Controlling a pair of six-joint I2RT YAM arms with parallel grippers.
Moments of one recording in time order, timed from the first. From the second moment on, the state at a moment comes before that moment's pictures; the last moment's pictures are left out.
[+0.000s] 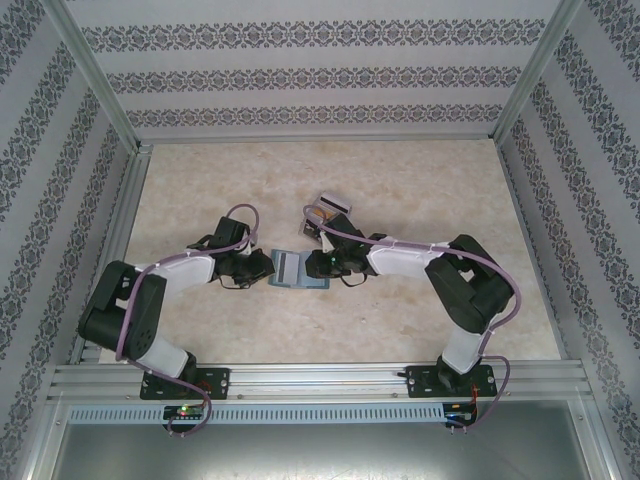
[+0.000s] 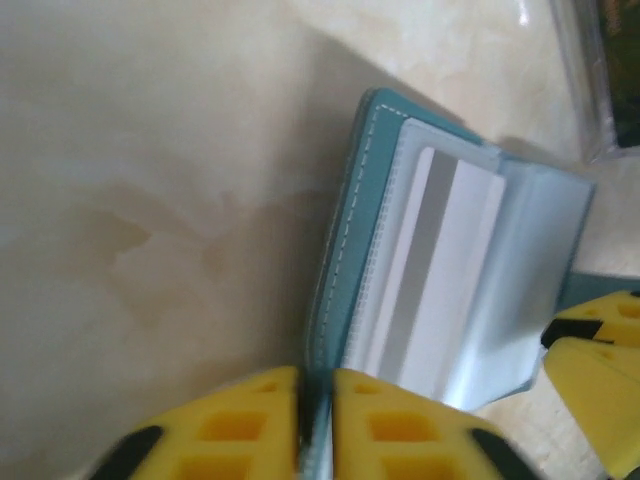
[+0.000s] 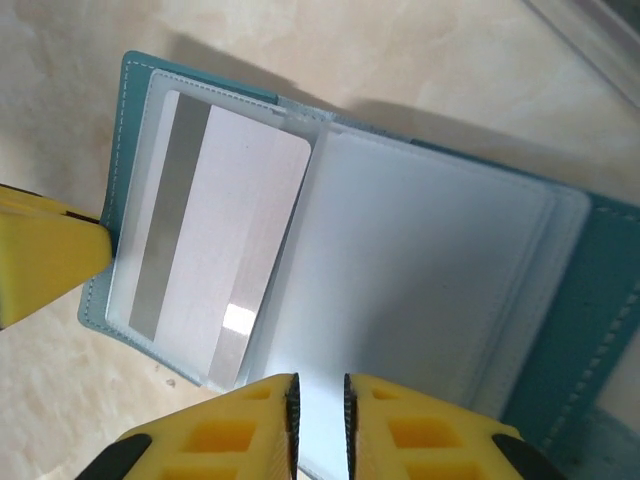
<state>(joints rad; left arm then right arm) -0.31 1.51 0.68 -0.23 0.44 -0.72 0.71 1.77 0.97 -0.17 -0.32 0.62</state>
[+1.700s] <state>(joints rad) -0.32 1.16 0.43 -0.32 0.38 -0.79 0.75 1.98 1.17 -0.15 -0.34 0.62</state>
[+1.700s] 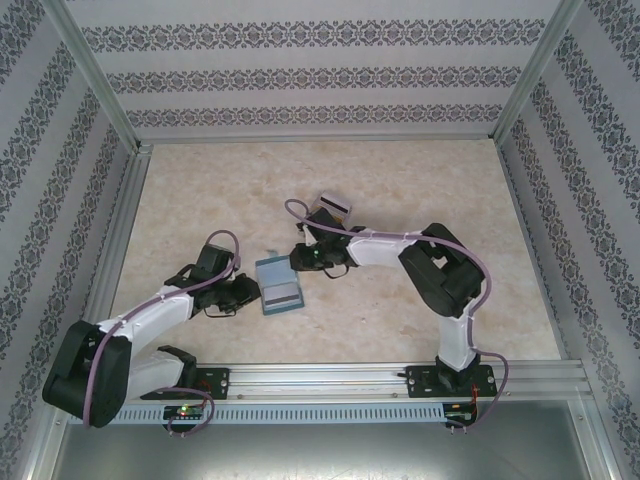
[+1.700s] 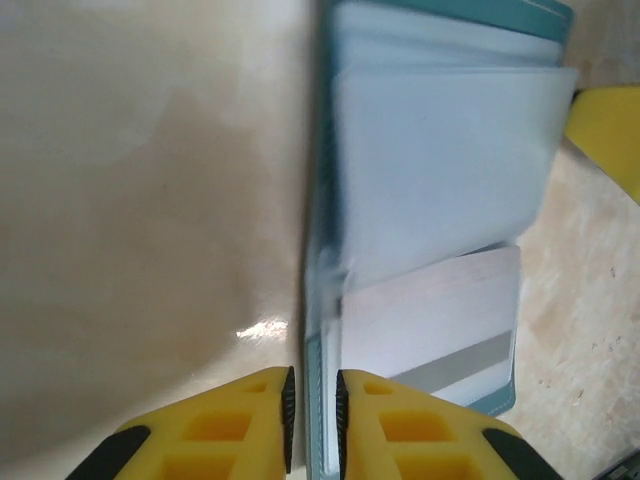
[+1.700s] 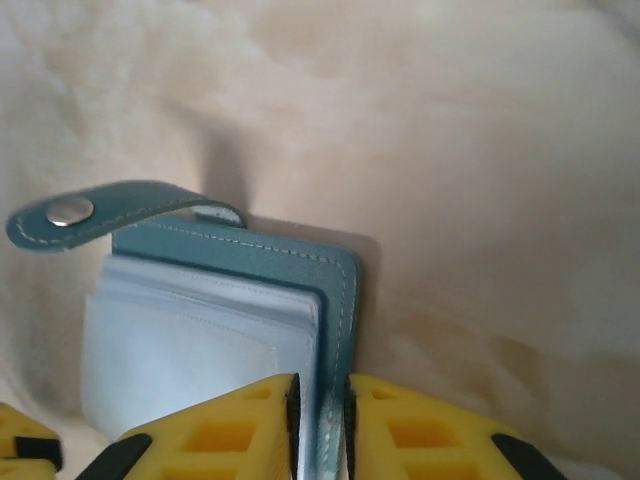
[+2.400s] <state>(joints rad) -0.33 1.13 0.65 -0.46 0.31 -0.78 0.72 2.03 1.41 -0.35 -0.49 0.48</state>
